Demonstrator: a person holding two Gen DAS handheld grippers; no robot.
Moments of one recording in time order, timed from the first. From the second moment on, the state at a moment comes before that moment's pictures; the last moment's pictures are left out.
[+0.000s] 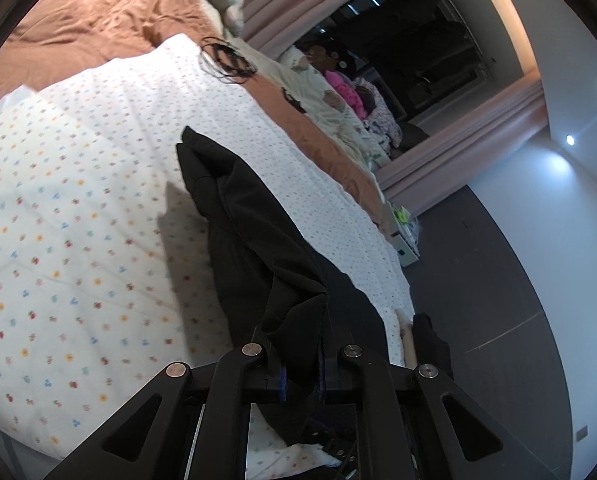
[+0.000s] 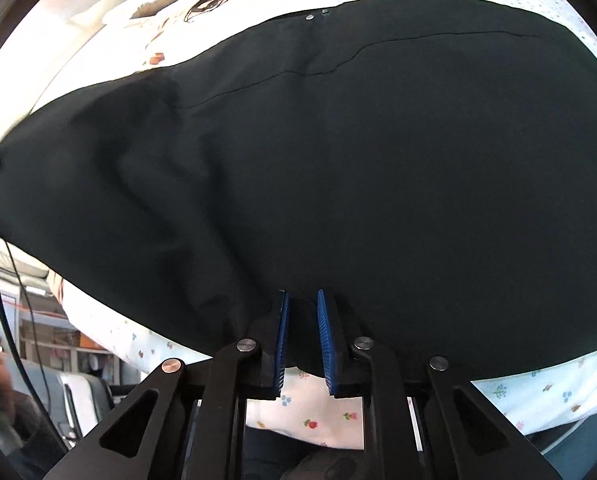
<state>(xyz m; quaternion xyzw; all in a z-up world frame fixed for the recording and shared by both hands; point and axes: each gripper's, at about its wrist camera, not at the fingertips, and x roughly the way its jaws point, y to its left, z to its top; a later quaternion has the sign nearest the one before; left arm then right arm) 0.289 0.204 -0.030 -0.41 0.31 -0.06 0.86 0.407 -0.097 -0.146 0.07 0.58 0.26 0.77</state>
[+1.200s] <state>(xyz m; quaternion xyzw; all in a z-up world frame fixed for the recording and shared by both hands) 0.440 -0.082 -0.011 -0.22 0.44 -0.22 0.84 0.351 -0.355 -0.118 0.29 0.50 0.12 0.81</state>
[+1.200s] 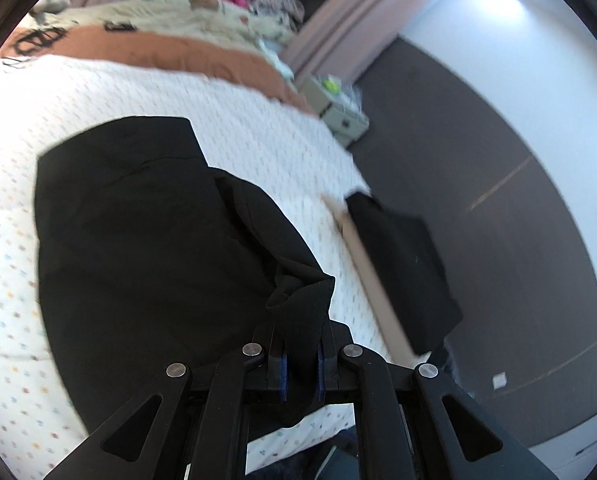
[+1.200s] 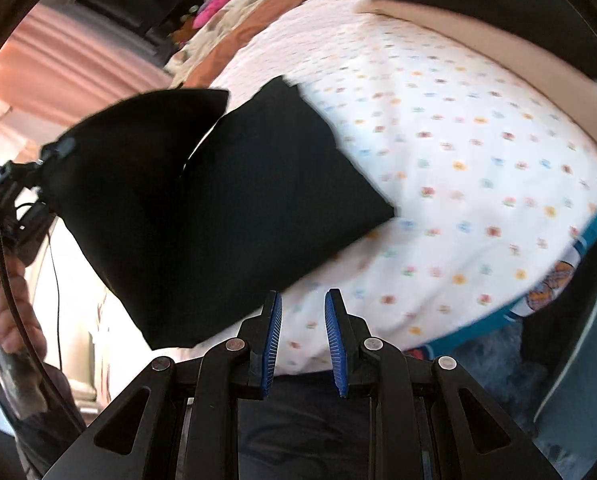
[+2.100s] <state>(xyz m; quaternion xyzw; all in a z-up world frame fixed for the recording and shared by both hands) 0.416 -0.076 -0.041 -0.19 0.48 -0.24 0.82 0.370 -0.358 -0.106 0.32 0.47 0.17 0.80</state>
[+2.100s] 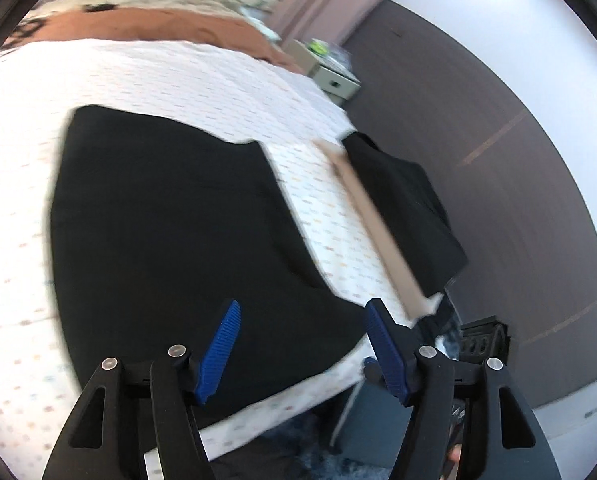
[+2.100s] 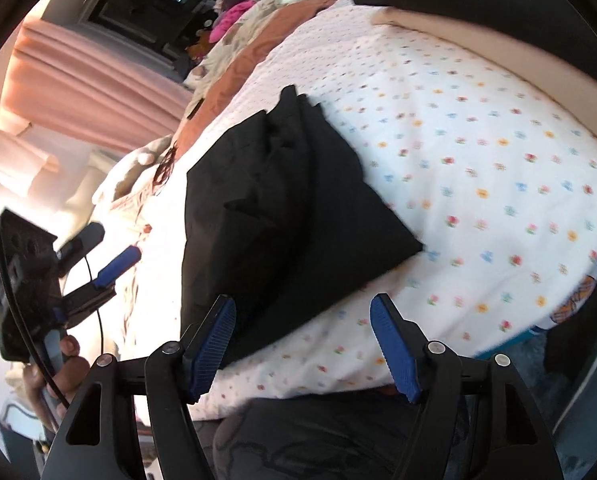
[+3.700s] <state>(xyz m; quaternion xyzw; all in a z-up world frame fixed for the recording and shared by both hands) 0.398 0.000 -0.135 -0.25 0.54 -0.14 0.79 0.401 -0.411 -0.133 0.37 0.45 0.13 0.80</state>
